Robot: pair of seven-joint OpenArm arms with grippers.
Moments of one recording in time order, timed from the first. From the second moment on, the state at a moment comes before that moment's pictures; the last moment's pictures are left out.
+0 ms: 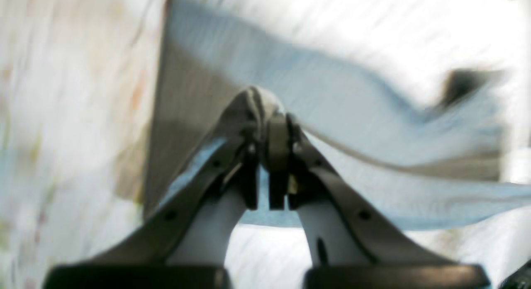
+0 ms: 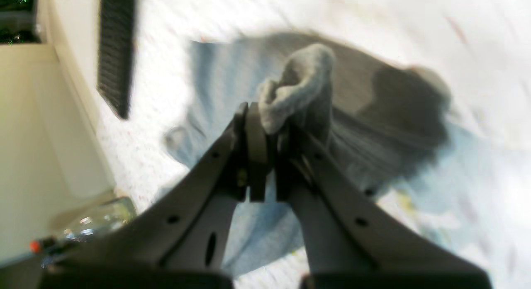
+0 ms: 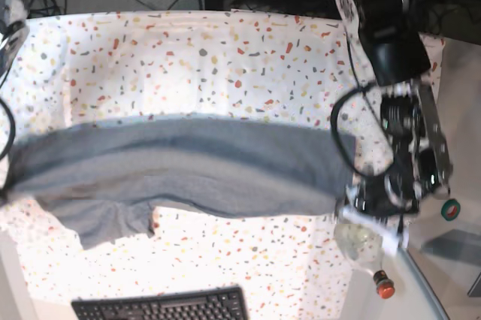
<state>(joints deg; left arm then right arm) -19.9 -5.4 -21.4 78.2 -25.8 -8.8 62.9 25.8 23.7 39.8 51.6 41.4 8.2 -56.7</state>
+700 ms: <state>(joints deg) -35.4 -0.3 -21.9 79.5 -25.3 -8.4 63.0 36.0 34.3 28.5 63.0 42.5 8.9 -61.6</state>
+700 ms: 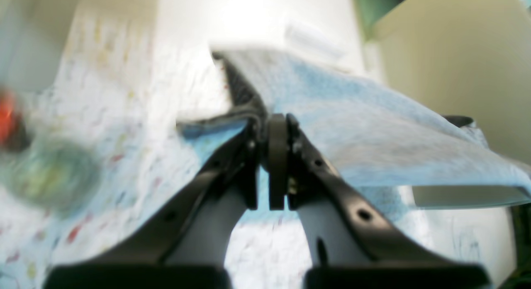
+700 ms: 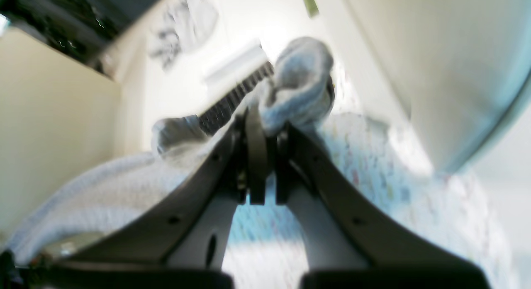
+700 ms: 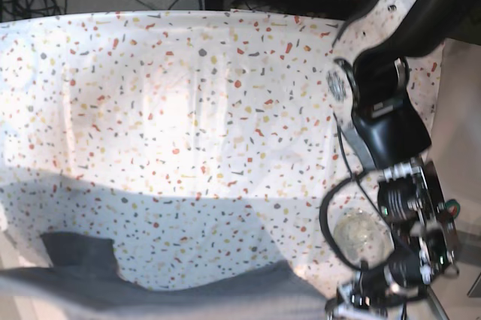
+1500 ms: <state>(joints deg) 3.9 -5.1 -21.4 82.9 -26.3 -8.8 56.8 -7.8 19.3 40.6 63.3 42.4 8.5 -44.0</state>
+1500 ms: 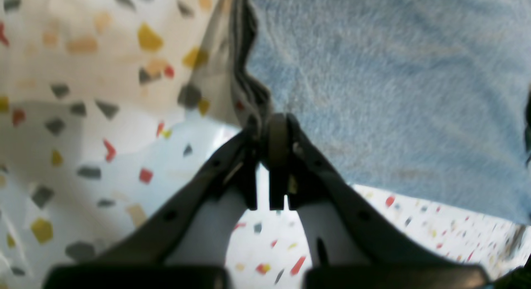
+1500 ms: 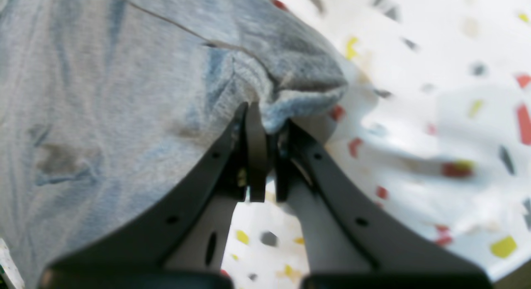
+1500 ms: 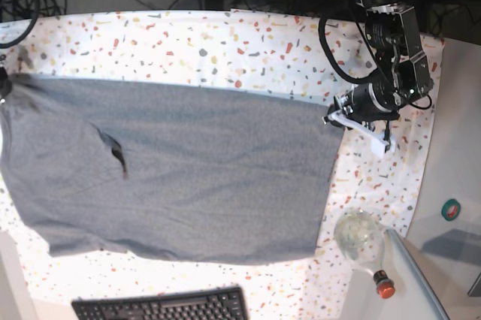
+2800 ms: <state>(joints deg) 21.7 -5.7 -33.2 94.1 -27.1 -9.4 57.3 -19.9 13.1 47.6 71.6 42.4 14.4 -51.1</state>
